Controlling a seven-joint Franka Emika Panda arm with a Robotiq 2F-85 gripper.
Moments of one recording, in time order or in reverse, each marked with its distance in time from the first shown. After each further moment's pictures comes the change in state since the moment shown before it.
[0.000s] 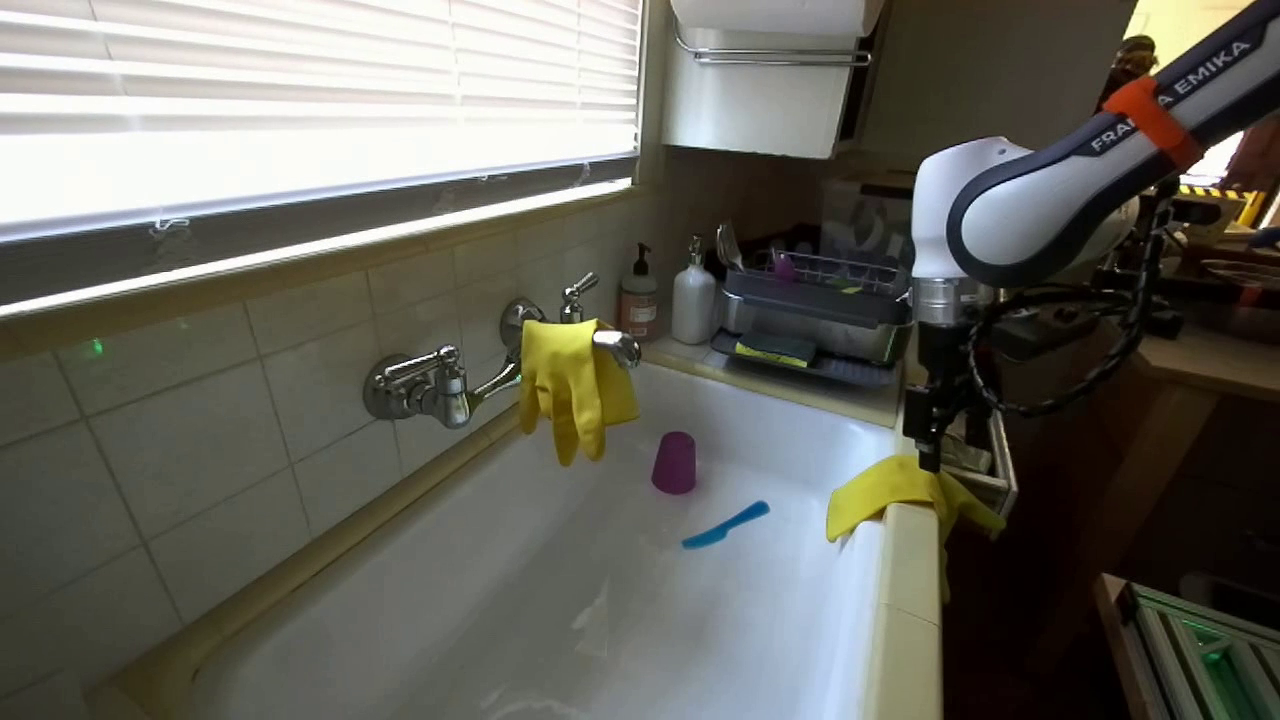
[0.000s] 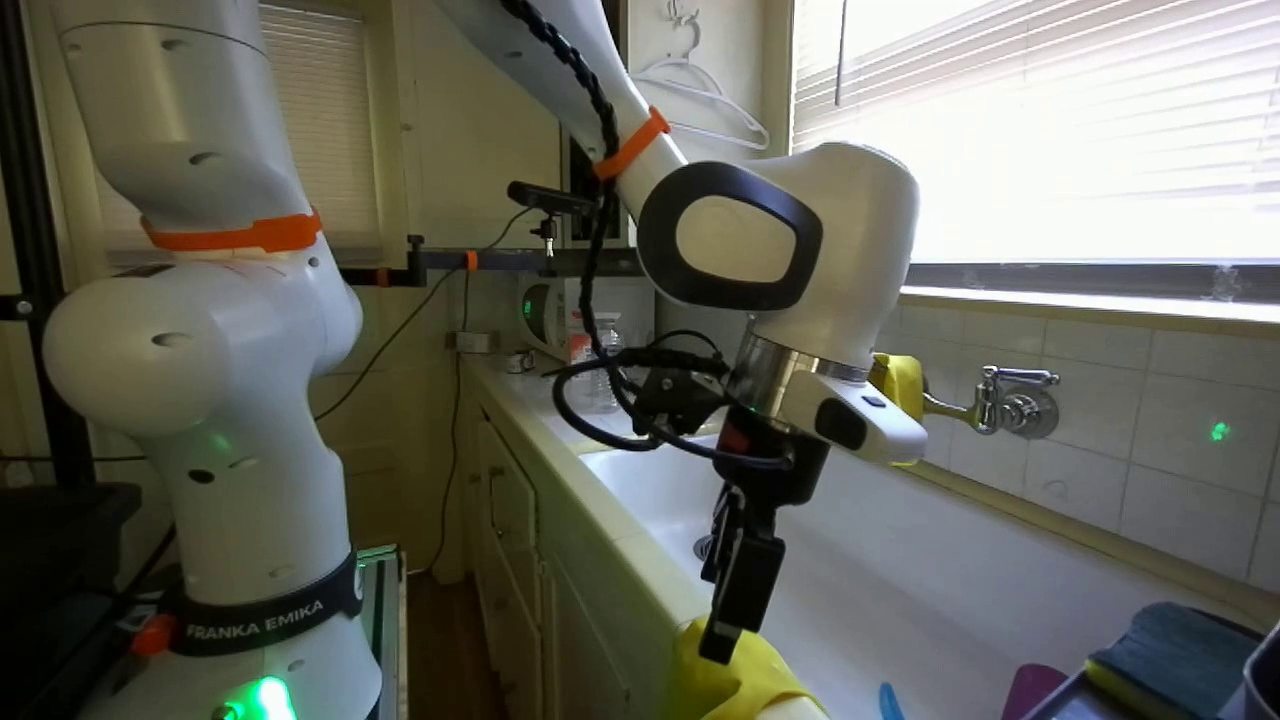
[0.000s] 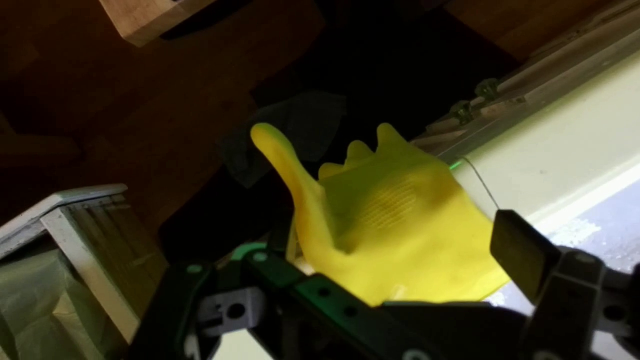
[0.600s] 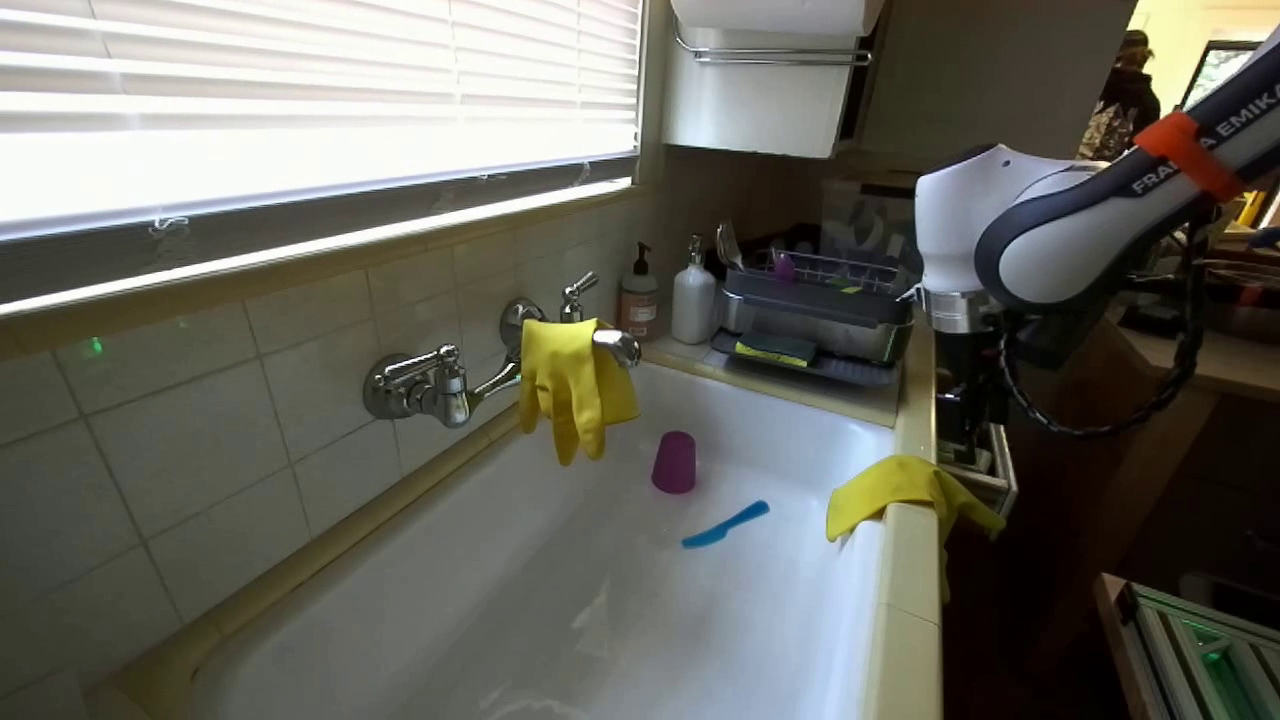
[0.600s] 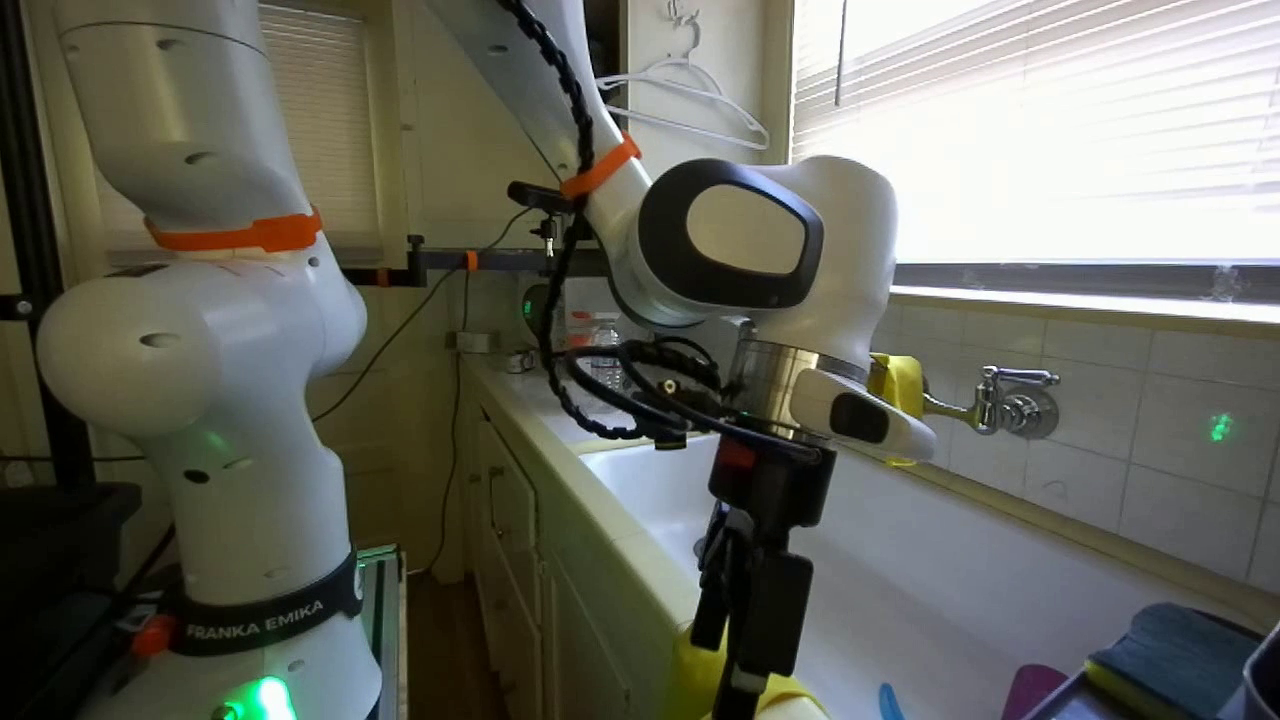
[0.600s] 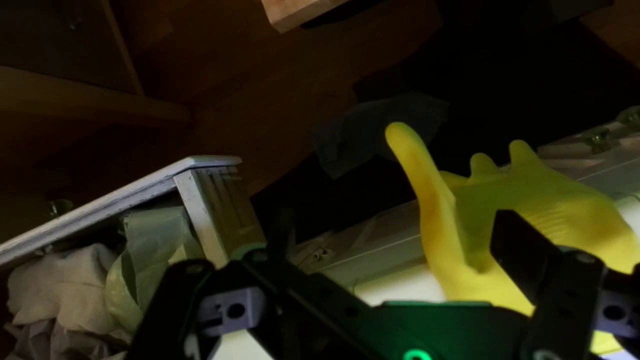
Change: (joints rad) arm -0.042 -0.003 0.001 -0.018 -0.323 0.009 0.052
